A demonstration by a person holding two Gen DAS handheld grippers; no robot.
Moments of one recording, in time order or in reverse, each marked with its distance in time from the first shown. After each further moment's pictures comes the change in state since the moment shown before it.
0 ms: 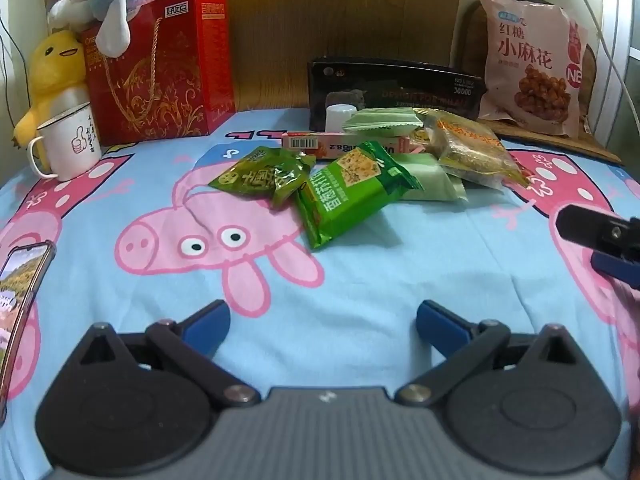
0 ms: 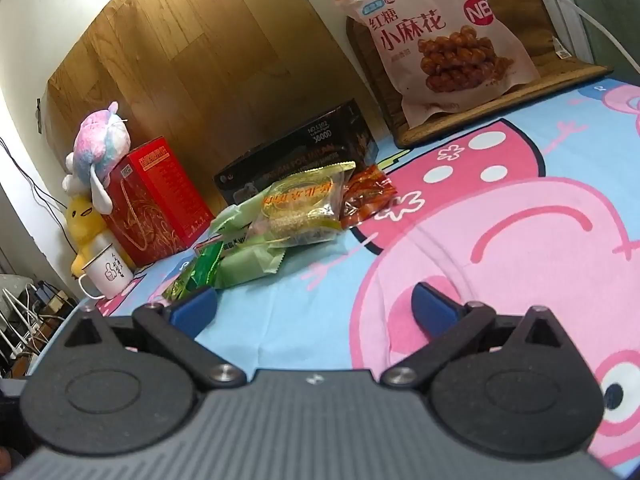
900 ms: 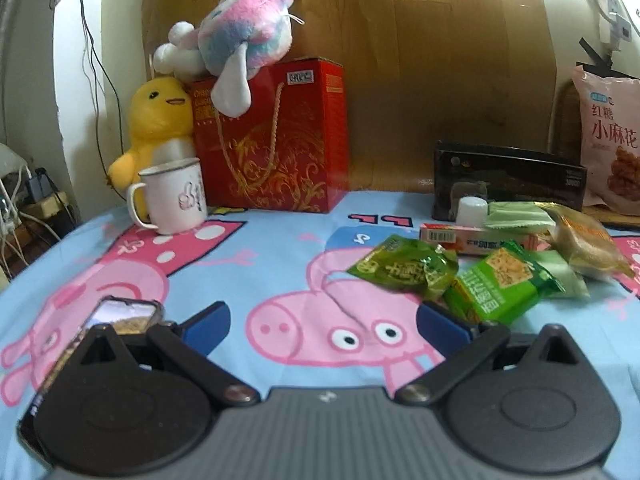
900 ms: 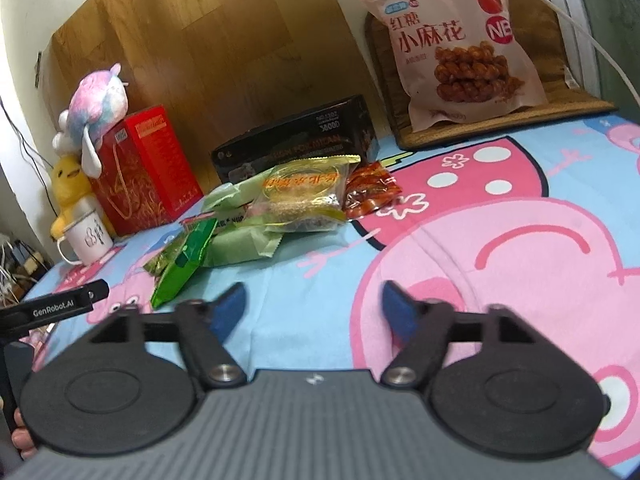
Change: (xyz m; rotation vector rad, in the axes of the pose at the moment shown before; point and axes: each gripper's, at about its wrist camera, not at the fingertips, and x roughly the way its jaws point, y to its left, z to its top) left arm -0.004 0.061 0.009 -0.090 -0.261 0.226; right arm 0.016 0.014 -0.015 -0.145 0.031 -0.075
